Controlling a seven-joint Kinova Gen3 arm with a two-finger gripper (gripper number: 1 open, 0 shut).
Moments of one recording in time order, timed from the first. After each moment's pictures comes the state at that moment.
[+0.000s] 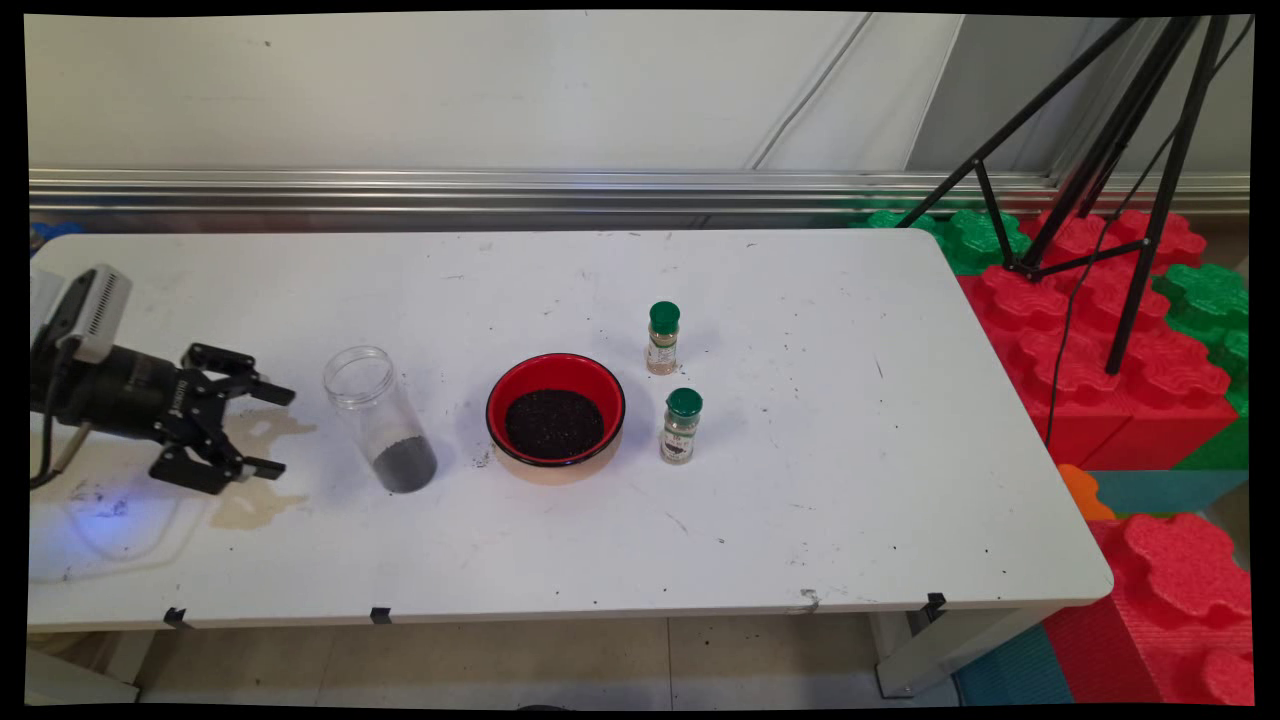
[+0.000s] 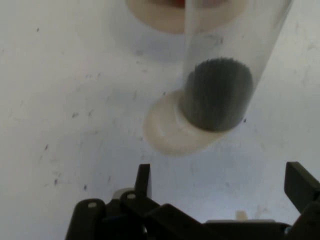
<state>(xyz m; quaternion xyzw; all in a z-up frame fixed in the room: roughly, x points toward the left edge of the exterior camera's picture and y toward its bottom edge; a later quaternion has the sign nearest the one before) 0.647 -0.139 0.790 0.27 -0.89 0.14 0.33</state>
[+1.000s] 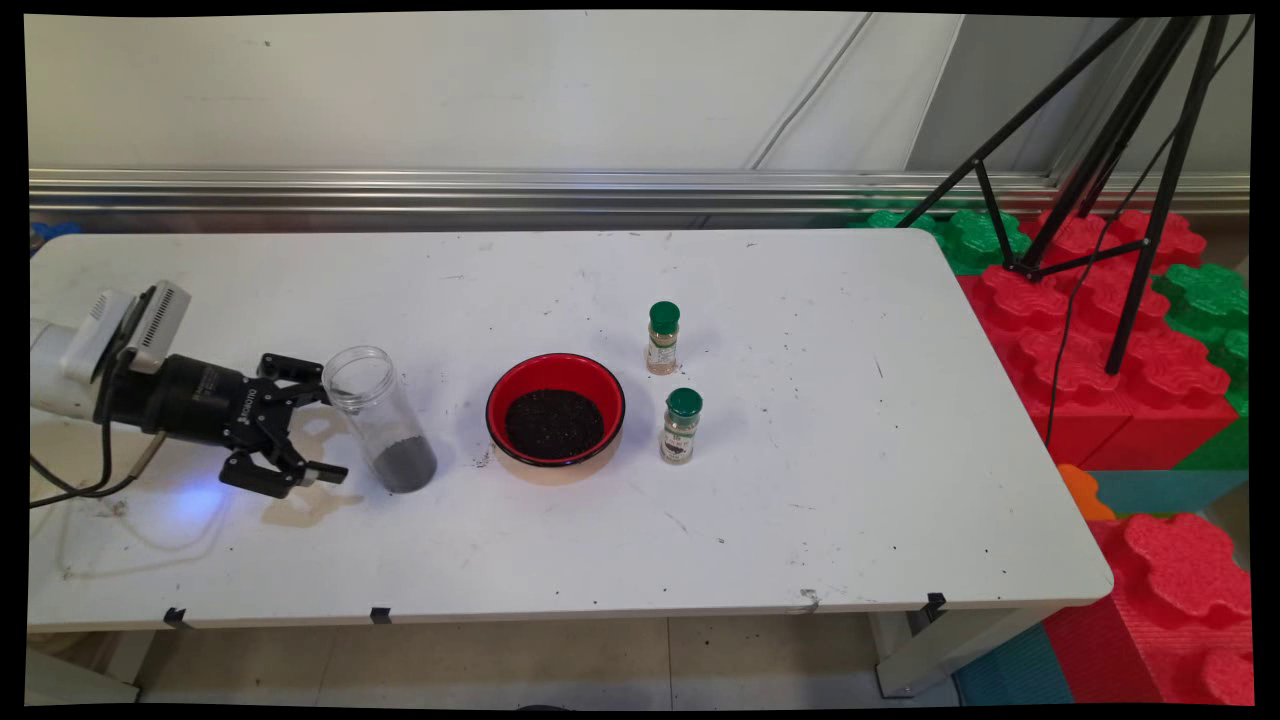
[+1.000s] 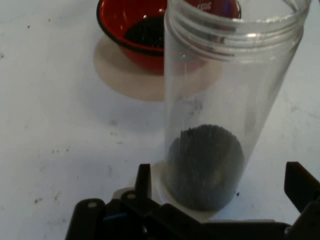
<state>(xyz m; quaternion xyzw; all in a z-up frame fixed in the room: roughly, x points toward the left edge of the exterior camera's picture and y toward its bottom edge) 0.633 -0.169 0.743 0.22 -0.87 0.12 0.43</state>
